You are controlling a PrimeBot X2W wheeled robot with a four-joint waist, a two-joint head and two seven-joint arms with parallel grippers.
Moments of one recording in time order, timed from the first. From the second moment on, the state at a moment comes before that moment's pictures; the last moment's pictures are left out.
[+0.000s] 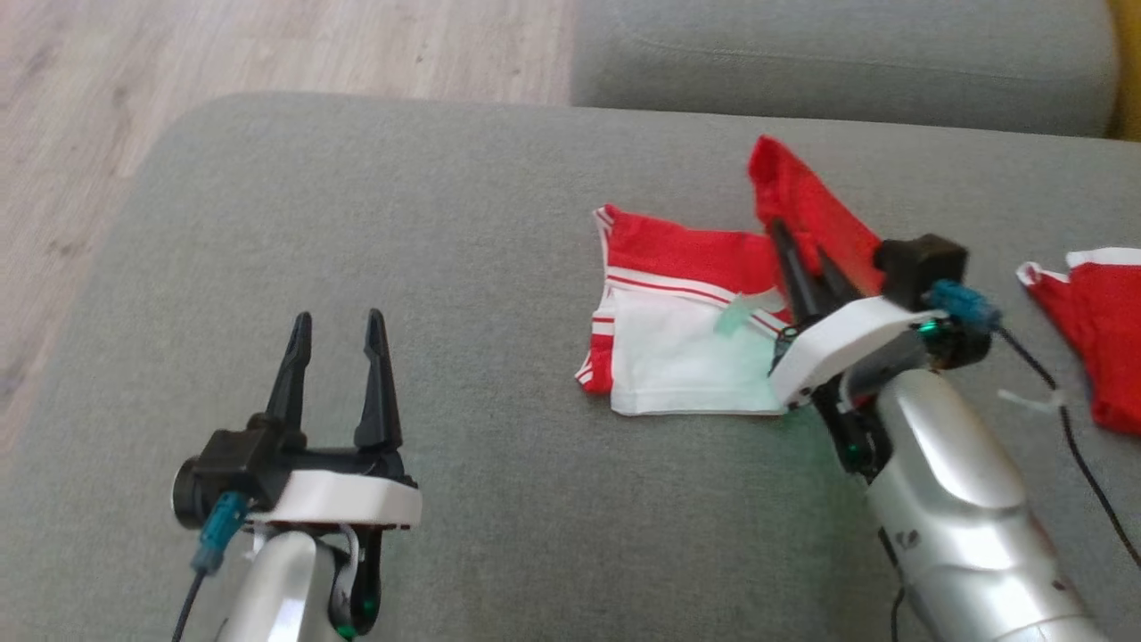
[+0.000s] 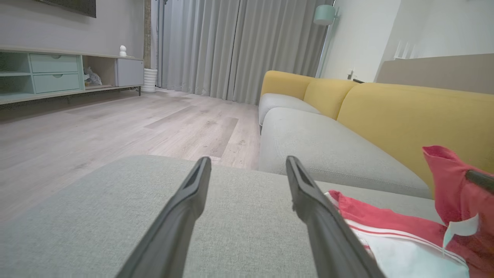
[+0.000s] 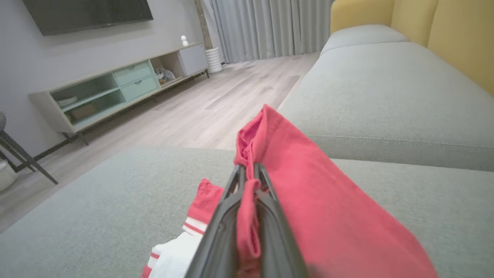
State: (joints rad) left arm -0.19 0.04 -0.18 0.30 -0.28 -0.02 -0.26; right arm -0.54 -0.06 0.28 0.69 0.31 0.12 -0.12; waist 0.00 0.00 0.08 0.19
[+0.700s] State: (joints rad) left arm -0.25 0.04 -0.28 0.30 -0.33 0.01 -0.26; right arm -0.62 -0.06 0.51 0.88 0.38 0.12 -0.18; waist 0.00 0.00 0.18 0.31
